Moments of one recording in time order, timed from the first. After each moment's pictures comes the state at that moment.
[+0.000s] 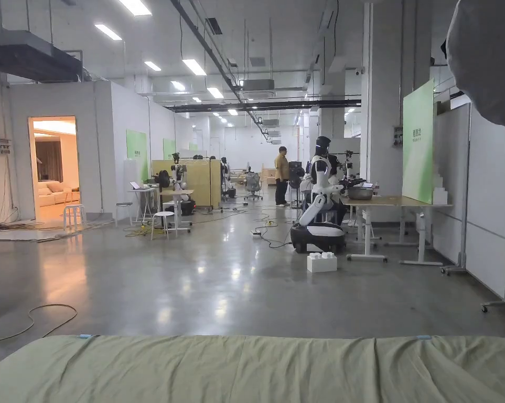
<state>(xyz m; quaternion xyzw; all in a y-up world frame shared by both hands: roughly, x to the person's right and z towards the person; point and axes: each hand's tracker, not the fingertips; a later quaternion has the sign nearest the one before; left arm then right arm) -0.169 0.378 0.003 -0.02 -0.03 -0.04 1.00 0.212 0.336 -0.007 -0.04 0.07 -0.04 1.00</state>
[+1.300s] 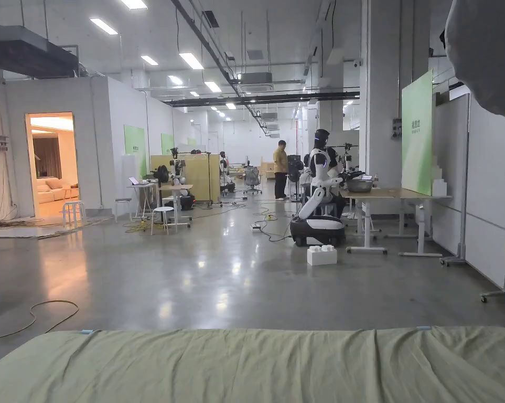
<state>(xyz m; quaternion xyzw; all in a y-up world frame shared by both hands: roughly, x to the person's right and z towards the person) -0.172 0.375 -0.003 -0.03 -0.03 -0.02 1.00 0.214 0.336 -0.011 -0.05 0.08 -0.07 0.99</state>
